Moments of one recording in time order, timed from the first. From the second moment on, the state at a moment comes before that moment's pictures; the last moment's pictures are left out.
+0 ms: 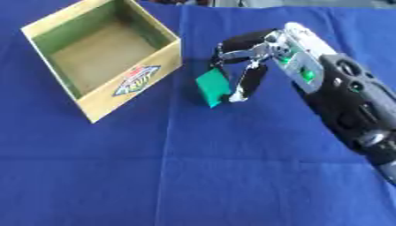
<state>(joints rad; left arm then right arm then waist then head) -0.30 0.13 -0.04 -1.98 0.08 -0.06 0.11 -0.93 -0.67 0.38 -1.30 0.57 -0.36 0.79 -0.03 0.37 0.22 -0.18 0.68</state>
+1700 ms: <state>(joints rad) -0.29 0.14 -0.04 -1.98 0.07 -0.07 0.11 -1.11 -0.65 0.22 -1.43 0.54 -0.23 0.58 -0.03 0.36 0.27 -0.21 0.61</state>
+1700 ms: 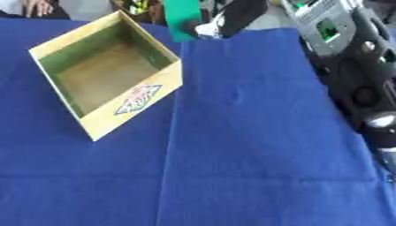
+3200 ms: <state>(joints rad) -0.32 0.13 -0.06 -1.98 0.09 -0.07 0.09 -1.23 -0.34 0.24 -0.98 1.05 -0.08 0.04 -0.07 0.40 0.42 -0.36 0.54</state>
